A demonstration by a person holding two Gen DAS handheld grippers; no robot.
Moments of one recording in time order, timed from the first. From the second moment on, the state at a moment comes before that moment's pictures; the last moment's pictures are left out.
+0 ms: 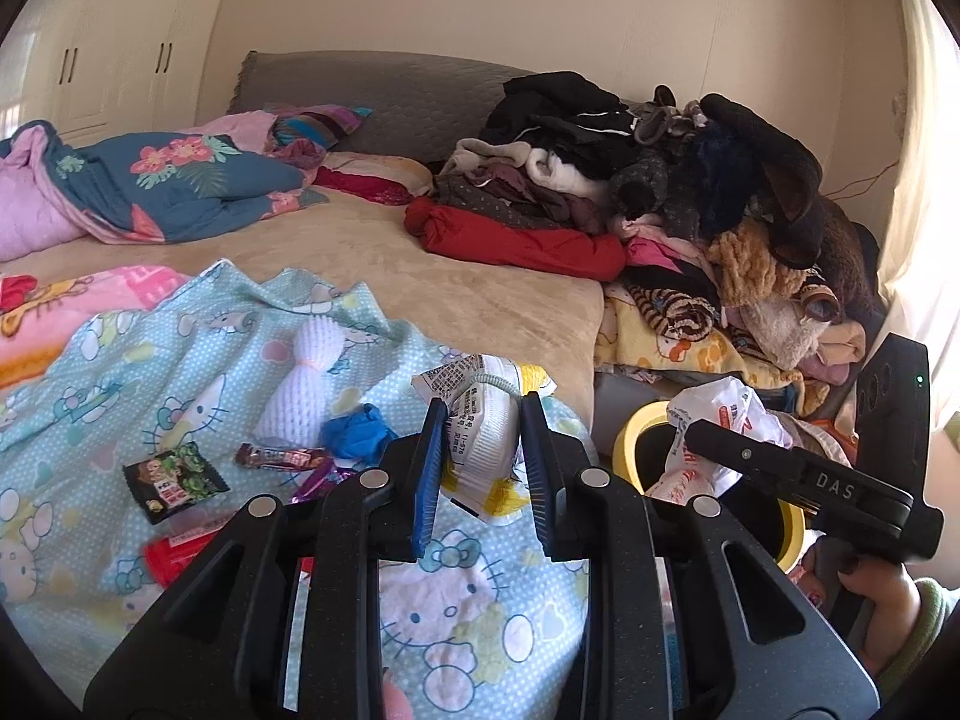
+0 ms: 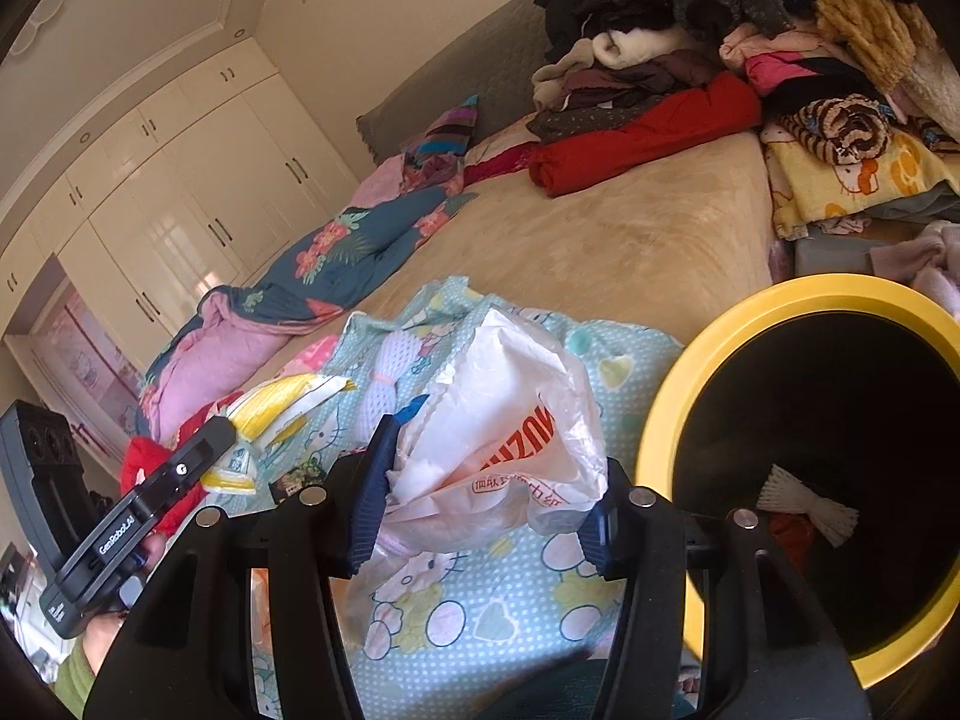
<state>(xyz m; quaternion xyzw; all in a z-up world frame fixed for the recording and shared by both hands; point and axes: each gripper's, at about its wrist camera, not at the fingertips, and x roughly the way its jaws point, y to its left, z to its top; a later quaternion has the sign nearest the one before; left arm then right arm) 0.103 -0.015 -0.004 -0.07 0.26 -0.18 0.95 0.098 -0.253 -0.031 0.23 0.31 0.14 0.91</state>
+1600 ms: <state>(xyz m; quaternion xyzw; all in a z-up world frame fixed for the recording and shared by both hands) 0.089 -0.134 -0.006 0.00 0.26 -0.27 0.93 0.063 -0.398 -0.038 0.26 0.25 -0.02 0.93</state>
